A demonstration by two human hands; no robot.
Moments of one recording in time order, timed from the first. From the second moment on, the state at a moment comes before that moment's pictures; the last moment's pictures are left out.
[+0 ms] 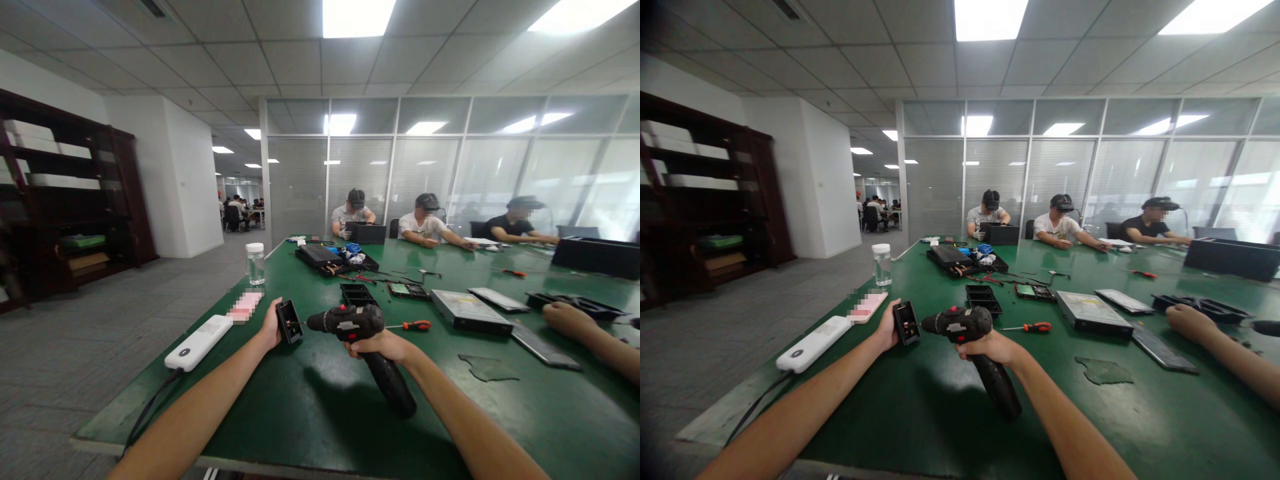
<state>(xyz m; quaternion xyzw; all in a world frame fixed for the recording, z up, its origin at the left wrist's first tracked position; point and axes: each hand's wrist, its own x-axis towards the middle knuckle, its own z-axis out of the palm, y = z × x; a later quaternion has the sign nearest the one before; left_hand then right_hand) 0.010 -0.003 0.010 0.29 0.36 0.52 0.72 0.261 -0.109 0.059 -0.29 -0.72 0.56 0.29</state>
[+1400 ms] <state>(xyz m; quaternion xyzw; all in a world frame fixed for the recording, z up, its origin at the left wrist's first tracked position) 0.007 0.005 0.004 0.31 0.34 0.51 0.72 0.261 -0.109 0.058 -0.28 -0.72 0.57 0.29</state>
